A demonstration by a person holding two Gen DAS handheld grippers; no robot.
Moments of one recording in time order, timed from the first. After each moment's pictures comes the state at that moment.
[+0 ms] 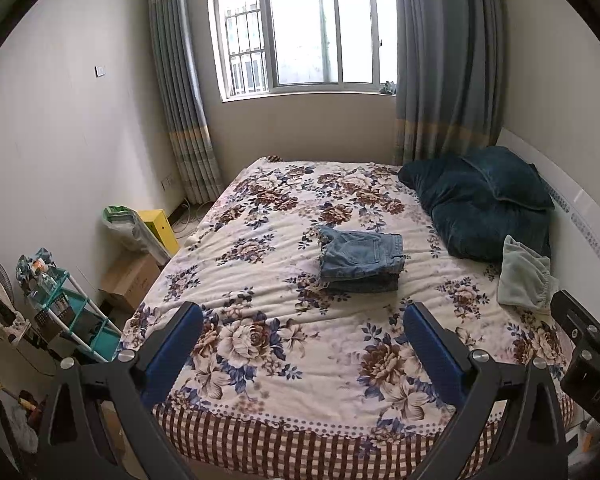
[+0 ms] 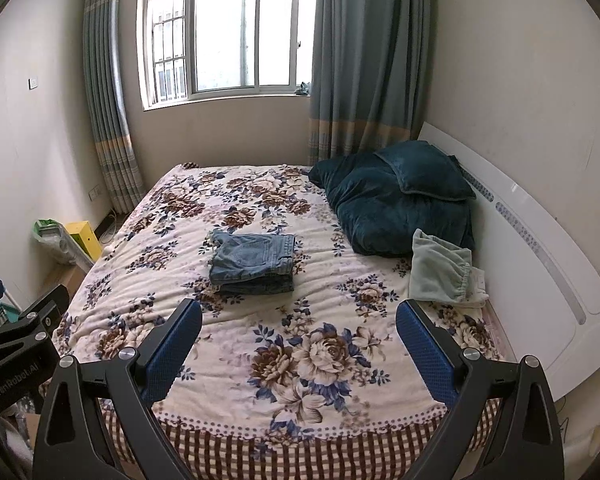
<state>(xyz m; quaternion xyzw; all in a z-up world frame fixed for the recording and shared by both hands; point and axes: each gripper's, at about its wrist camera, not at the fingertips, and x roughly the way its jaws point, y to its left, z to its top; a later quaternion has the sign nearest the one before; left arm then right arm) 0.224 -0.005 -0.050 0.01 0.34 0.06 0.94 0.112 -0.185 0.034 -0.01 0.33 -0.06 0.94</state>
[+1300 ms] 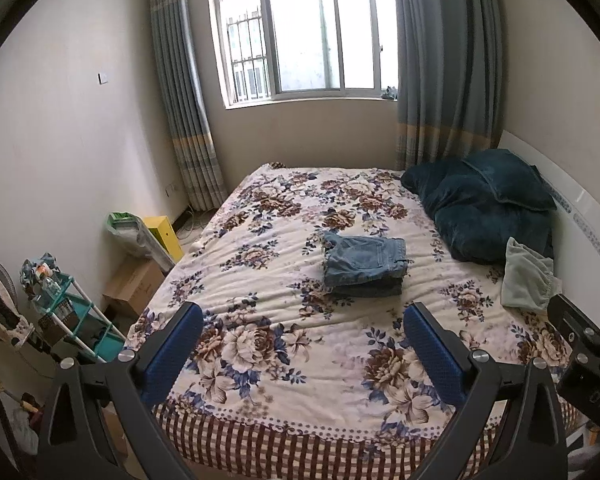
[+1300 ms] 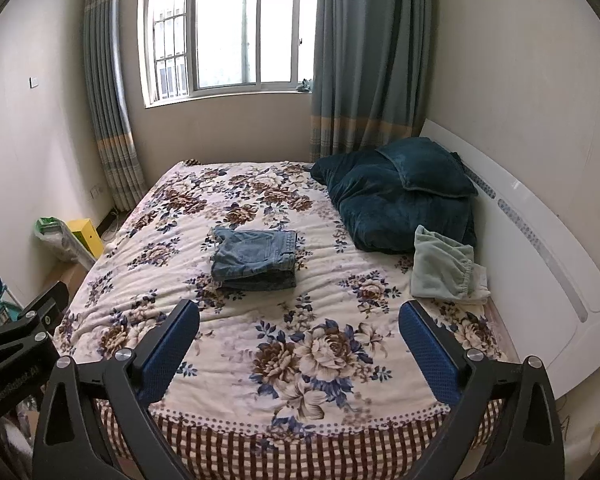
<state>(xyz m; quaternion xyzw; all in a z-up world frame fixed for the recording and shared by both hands) 0.213 -0.011 -0.055 0.02 0.32 0.07 0.95 0.105 -0.192 0.028 0.00 0.33 -0.05 0.94</state>
